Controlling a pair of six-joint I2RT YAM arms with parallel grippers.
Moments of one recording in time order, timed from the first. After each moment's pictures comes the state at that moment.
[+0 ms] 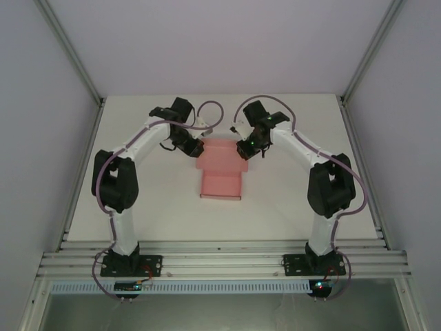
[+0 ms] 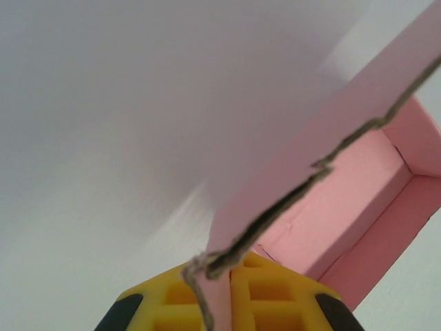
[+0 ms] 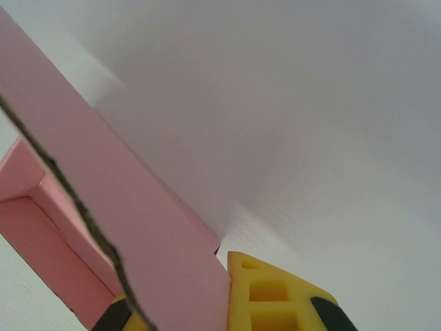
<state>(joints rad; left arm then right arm) -0.43 1.93 1.68 -1.01 0.34 0.31 0.47 1.86 1.60 -0.91 -0.21 -0.17</state>
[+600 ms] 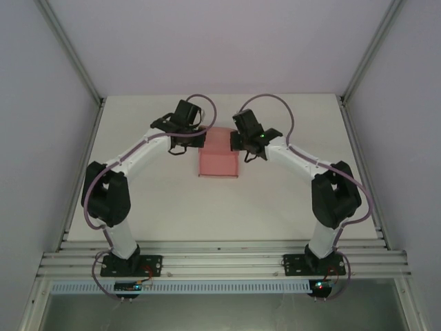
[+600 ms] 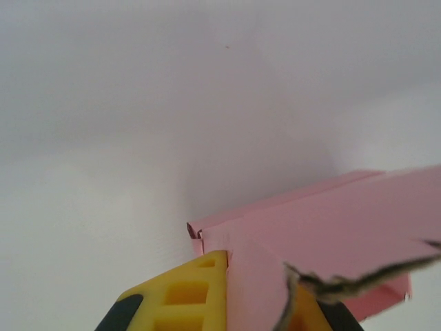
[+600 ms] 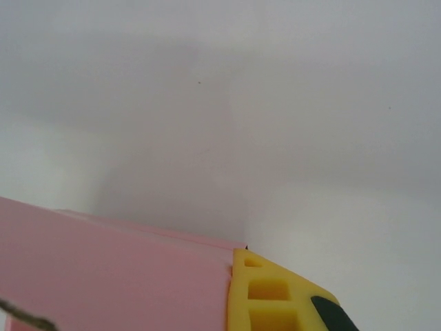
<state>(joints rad) -0.52 1.77 1.48 -0.62 -0.01 -0.32 0.59 1.76 1.36 -0.40 0.20 0.42</state>
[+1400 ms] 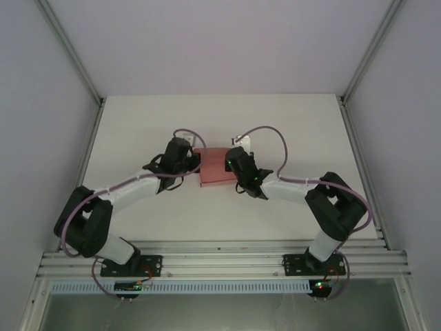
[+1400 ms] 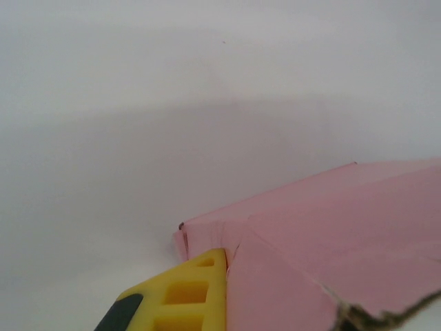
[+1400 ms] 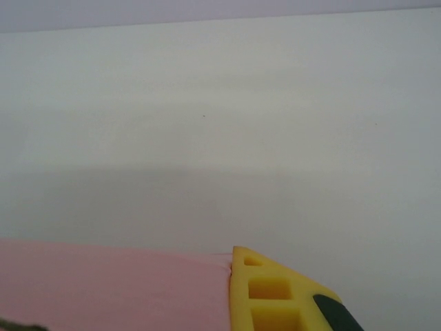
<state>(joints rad) -0.61 1.45 0.81 0.01 -0.08 -0.43 0.79 1.65 0.87 0.26 0.54 0.44</state>
